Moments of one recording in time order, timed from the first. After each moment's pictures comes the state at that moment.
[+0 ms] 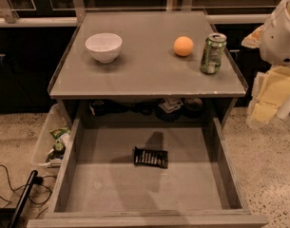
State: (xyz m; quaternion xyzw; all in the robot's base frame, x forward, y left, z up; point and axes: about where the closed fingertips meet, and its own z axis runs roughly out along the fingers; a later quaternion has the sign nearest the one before) arm 0.438 -0.217 0.976 -0.60 0.78 -0.03 0.16
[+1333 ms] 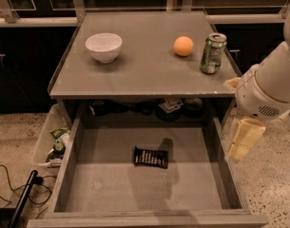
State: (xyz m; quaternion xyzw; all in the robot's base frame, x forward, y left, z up) arm 0.436 -0.208 0.870 -0.61 0.78 -0.01 0.17
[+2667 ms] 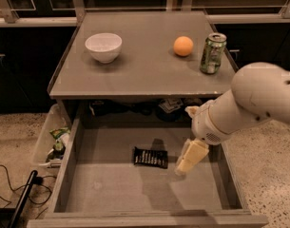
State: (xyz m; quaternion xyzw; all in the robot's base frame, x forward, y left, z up) arm 0.461 -0.129 0.768 -0.57 0.78 0.10 0.24
